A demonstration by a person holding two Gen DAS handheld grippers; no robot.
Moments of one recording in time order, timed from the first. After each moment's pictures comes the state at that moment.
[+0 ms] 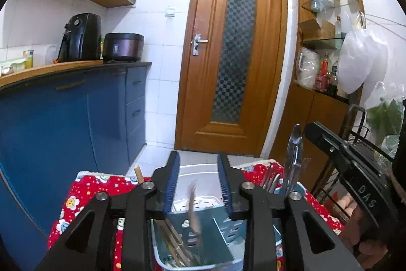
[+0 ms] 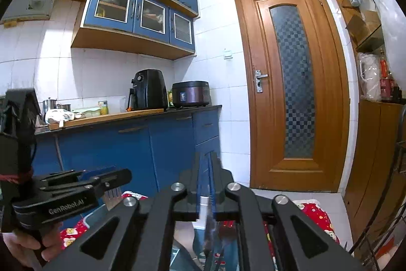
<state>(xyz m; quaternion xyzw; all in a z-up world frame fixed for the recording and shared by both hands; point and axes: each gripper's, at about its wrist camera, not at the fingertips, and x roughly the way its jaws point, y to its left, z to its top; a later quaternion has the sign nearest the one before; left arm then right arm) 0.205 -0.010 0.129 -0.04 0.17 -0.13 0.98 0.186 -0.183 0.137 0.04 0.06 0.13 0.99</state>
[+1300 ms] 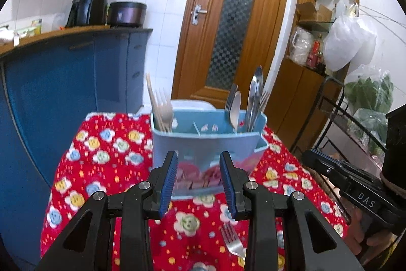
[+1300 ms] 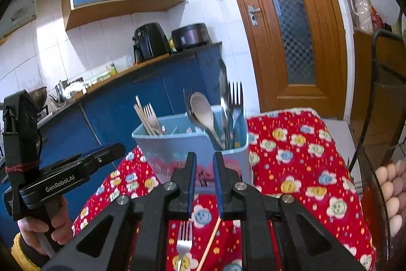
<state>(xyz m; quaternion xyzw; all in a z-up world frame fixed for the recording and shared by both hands) 0.097 0.005 0.106 -0.06 0.27 -0.15 0.95 0.084 -0.198 0.101 0.10 0.26 0.15 0.95</state>
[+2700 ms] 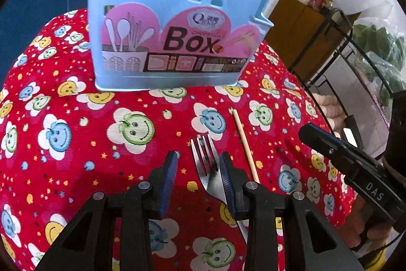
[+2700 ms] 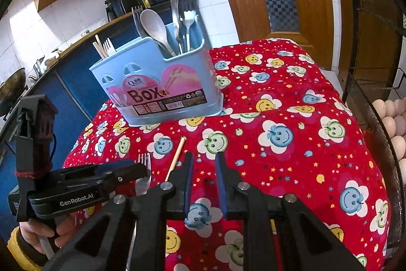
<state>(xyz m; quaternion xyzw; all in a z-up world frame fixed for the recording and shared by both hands) 0.114 -0.050 -0.017 -0.07 0.47 -0.19 0.86 0.079 -0.228 0.018 0.12 0.38 0.12 0.91</state>
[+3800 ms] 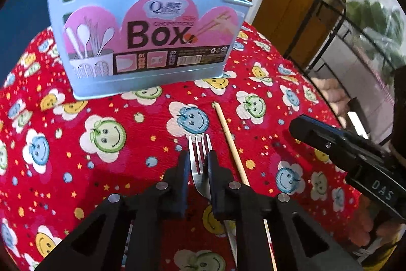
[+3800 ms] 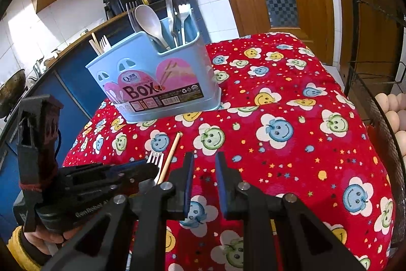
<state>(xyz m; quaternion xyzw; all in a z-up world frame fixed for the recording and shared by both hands) 0.117 -0.084 -0.024 -0.02 0.46 -0.21 0.86 0.081 -0.230 0.011 0.13 0.38 0.12 0.91</state>
